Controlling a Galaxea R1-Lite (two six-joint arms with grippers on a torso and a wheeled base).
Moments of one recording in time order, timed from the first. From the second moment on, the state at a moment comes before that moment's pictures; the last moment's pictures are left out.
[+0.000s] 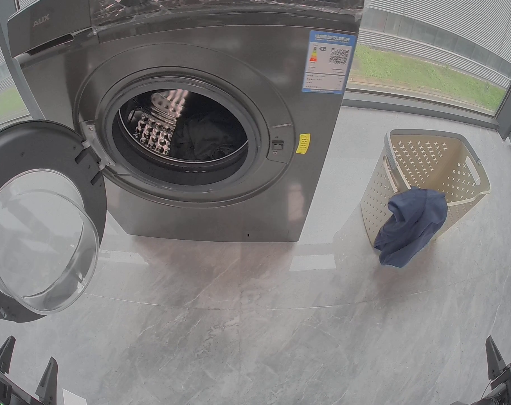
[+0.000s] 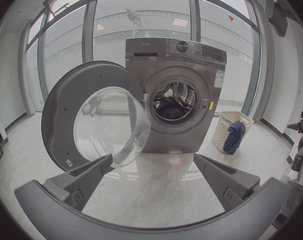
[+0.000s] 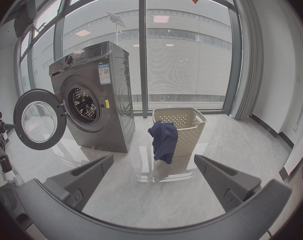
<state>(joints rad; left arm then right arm) 0.00 0.01 -0.02 0.00 0.00 -0.02 -0.01 0.01 -0.02 0.00 -0.01 0.01</state>
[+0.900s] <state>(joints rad) 0.00 0.01 -0.02 0.00 0.00 -0.03 -0.01 0.01 -0.02 0.00 -0.01 0.01</state>
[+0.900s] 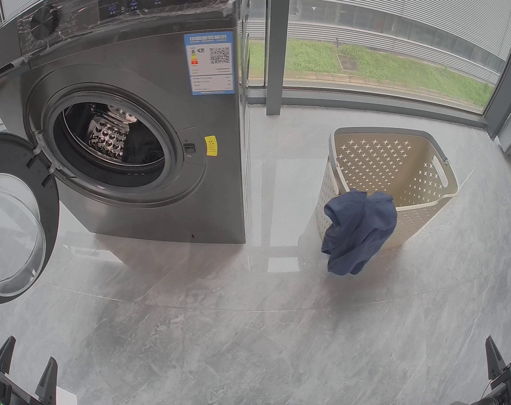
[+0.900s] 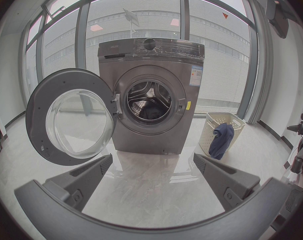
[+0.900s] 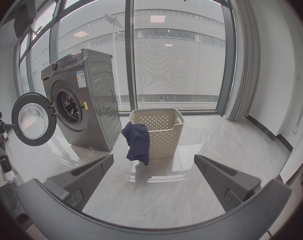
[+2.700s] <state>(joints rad) 0.00 0.02 -0.02 0.00 0.01 -0.04 -0.01 0.02 -0.02 0.00 -0.01 0.01</state>
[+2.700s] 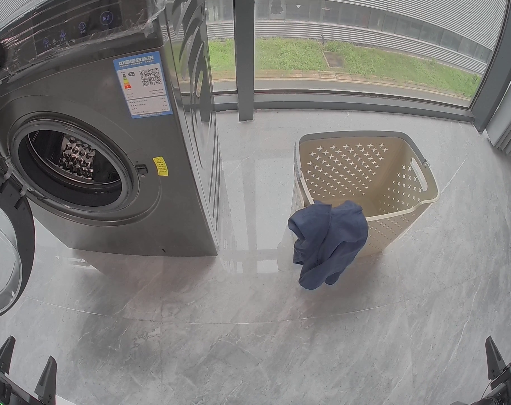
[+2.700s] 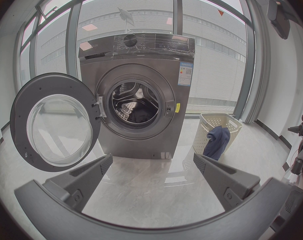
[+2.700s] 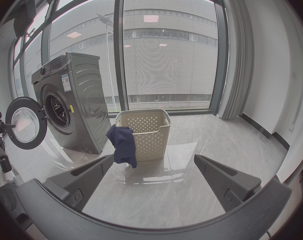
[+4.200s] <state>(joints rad) 0.00 0.02 -0.02 0.00 0.01 -0.04 -0.01 0.02 -0.02 0.00 -0.01 0.01</state>
